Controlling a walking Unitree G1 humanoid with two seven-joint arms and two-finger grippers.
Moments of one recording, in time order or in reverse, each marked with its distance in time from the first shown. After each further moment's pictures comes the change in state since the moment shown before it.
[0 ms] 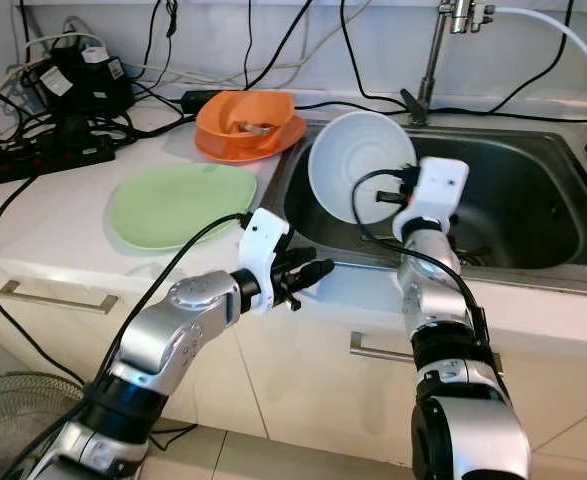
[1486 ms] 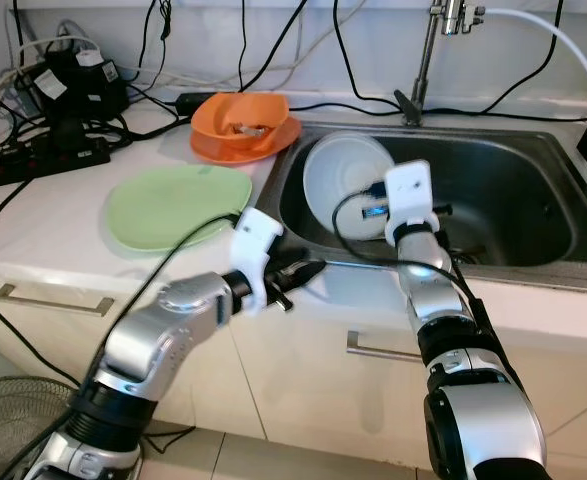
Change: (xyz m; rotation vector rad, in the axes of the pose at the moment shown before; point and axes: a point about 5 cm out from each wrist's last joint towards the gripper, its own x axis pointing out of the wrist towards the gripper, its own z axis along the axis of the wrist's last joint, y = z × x) left arm -0.012 0.007 0.006 -0.009 -0.018 0.067; right arm -0.001 0.004 -0.018 -0.315 0.043 0.097
